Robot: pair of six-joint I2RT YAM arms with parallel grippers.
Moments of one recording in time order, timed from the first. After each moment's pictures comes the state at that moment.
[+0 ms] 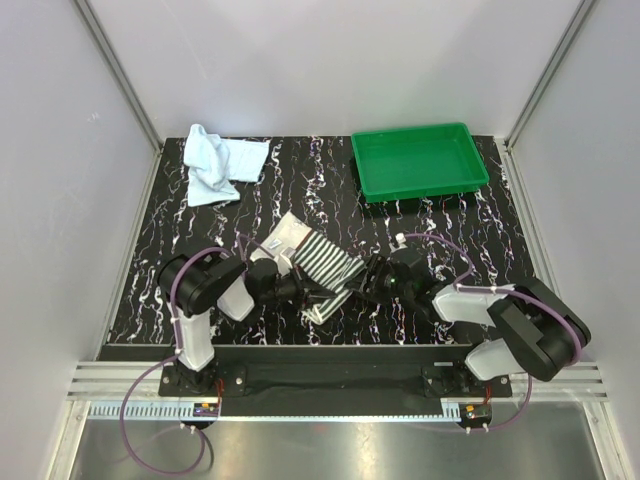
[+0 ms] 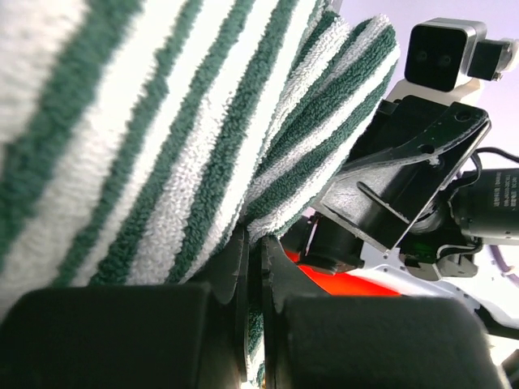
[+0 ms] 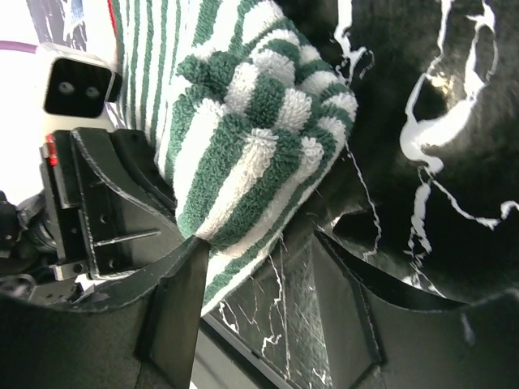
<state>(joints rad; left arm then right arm) -0.62 1.89 0.32 1.17 0.60 -1.48 0.63 1.41 0.39 0.39 -0.22 1.05</state>
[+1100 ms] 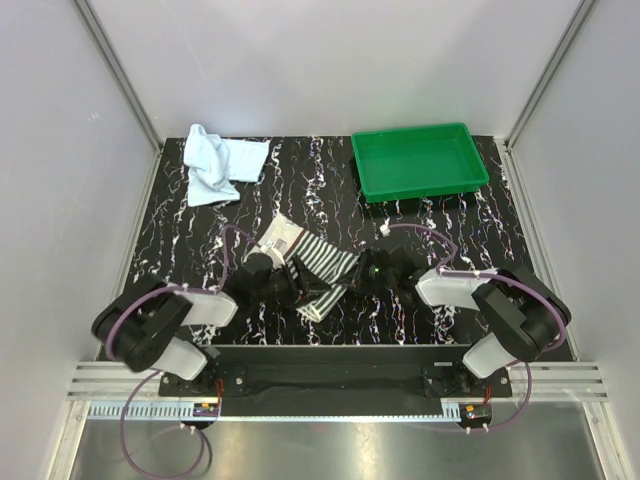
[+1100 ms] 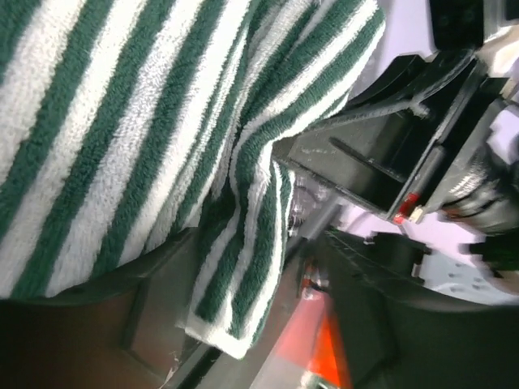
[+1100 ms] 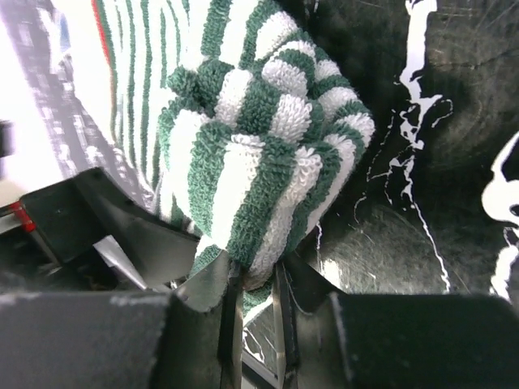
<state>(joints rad) -0.63 1.51 0.30 0.72 0.44 -1.23 0.69 1.54 0.55 0.31 -0.17 1.08</state>
